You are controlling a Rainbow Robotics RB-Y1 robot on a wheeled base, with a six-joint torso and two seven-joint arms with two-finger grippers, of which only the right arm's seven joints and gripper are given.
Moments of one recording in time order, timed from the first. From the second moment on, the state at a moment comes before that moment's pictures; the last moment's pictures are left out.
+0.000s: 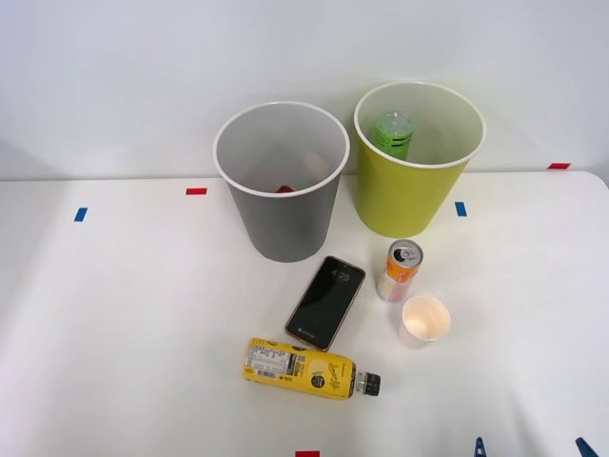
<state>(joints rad) 1.09 -0.23 0.30 -1.88 -0.10 -0.81 1.73</state>
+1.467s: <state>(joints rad) 1.10 -0.25 0.41 -1.83 -0.06 -0.82 1.72</state>
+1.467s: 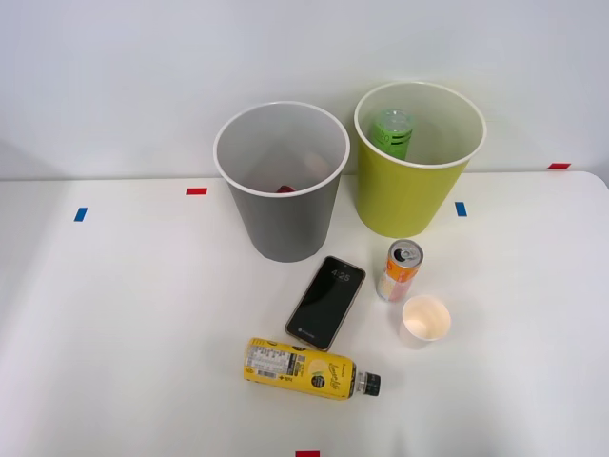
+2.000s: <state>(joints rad) 1.10 -0.25 0.41 -1.83 -0.06 -0.82 1.72</state>
